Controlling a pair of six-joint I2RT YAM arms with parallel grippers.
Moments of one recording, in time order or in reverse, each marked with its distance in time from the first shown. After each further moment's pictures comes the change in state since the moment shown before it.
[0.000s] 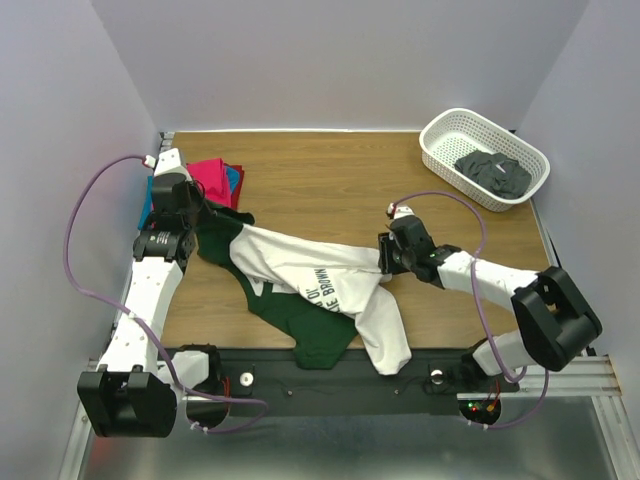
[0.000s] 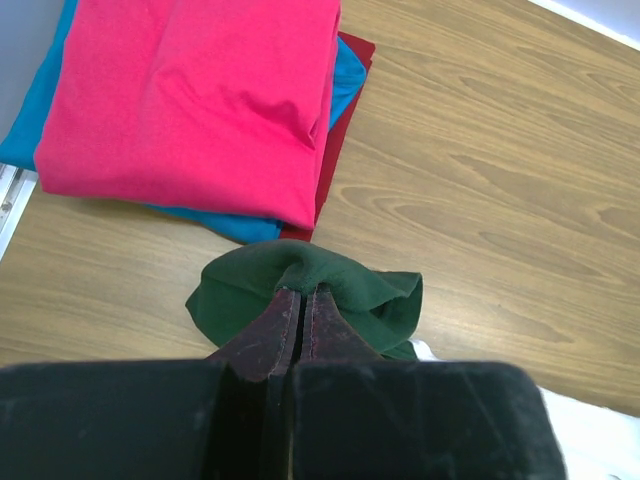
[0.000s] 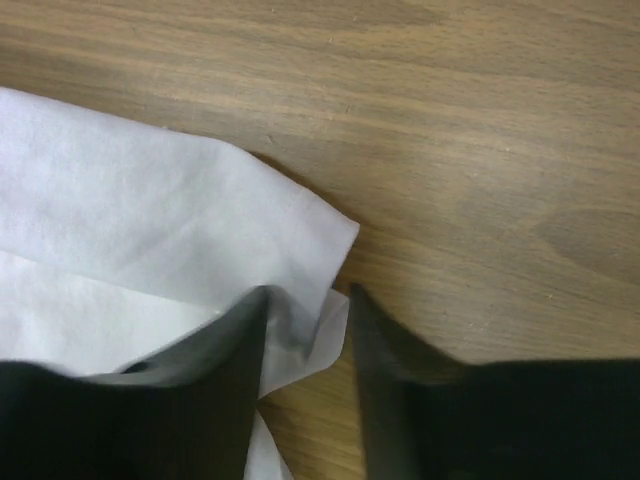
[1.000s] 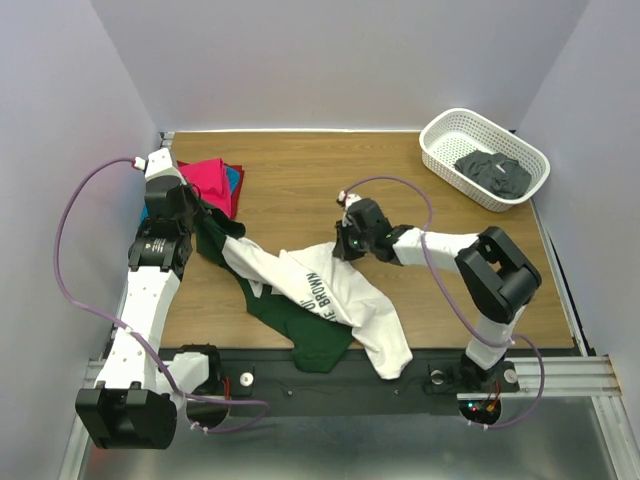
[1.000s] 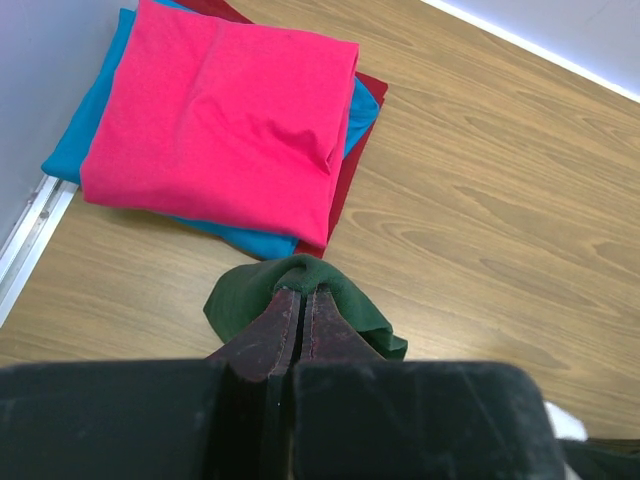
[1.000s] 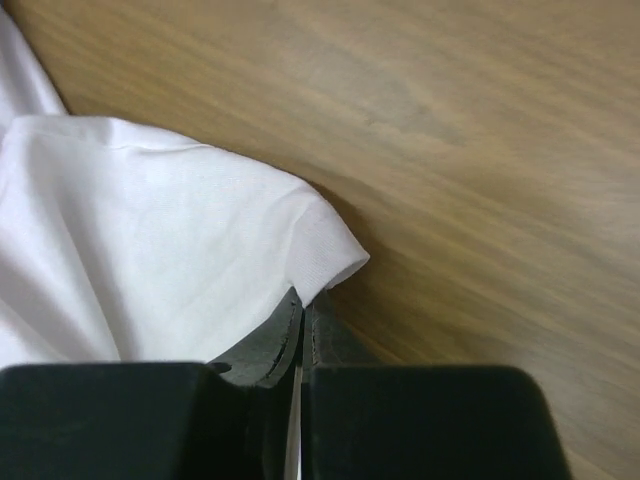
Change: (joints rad) left arm 0.000 -0.061 0.004 -0.003 -0.062 -0.010; right arm 0.126 0.388 0.330 0.128 -0.234 0.026
